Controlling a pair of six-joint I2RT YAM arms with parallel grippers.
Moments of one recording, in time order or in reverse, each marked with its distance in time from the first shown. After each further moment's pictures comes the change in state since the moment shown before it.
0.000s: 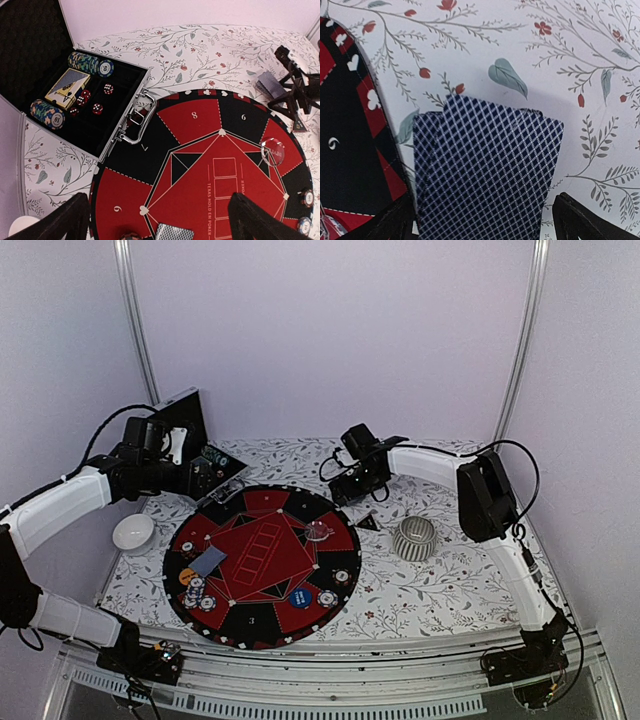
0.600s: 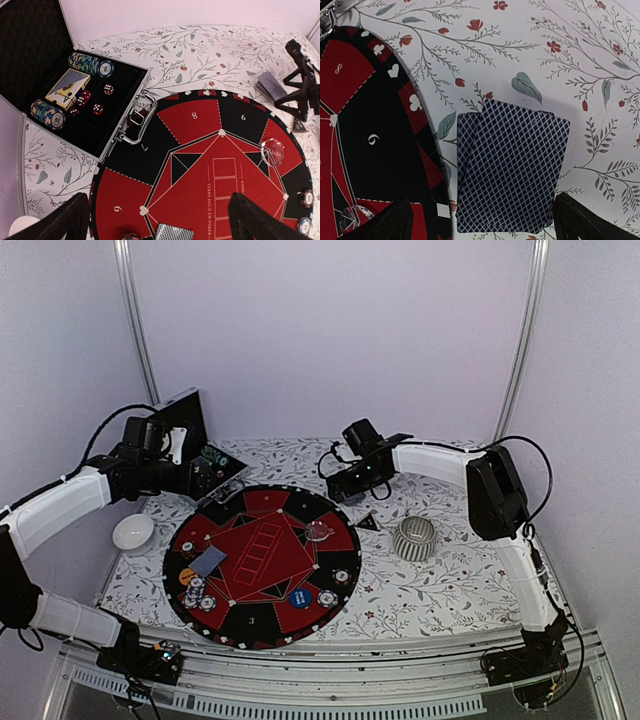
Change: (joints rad) left arm 0.000 -0.002 0.000 0.000 0.000 0.000; right arm 0.015 -0.106 -0.116 0.085 -0.047 0.016
